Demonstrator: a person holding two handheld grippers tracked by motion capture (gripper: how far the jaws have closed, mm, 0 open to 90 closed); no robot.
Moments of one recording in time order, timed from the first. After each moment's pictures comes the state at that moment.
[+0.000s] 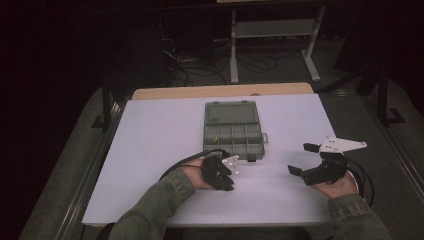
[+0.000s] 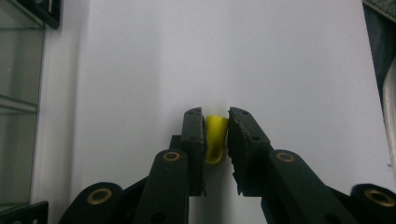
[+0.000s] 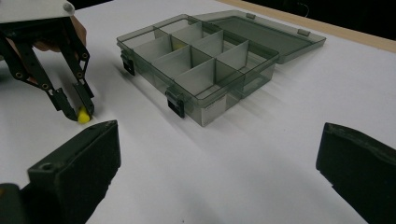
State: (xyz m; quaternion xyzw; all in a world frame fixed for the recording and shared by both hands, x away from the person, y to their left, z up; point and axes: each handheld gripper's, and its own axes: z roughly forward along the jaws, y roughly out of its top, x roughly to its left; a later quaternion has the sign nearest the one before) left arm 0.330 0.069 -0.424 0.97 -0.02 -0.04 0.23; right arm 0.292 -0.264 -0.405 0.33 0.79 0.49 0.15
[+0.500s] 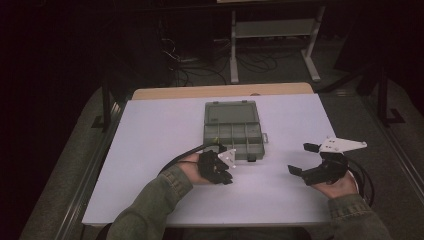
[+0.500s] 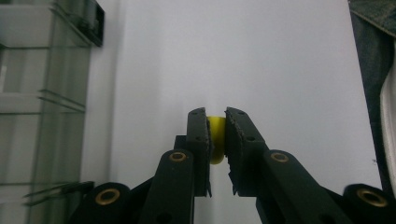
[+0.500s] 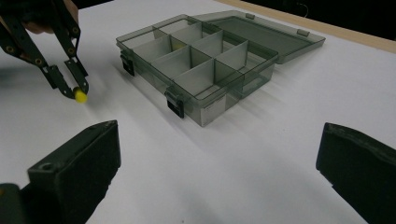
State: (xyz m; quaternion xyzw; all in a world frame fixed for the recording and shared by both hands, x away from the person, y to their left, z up) left arm 0.333 0.077 -0.399 0.97 -0.02 -0.01 0.24; right arm 0.291 -0.265 -0.404 0.33 0.79 0.49 0.15
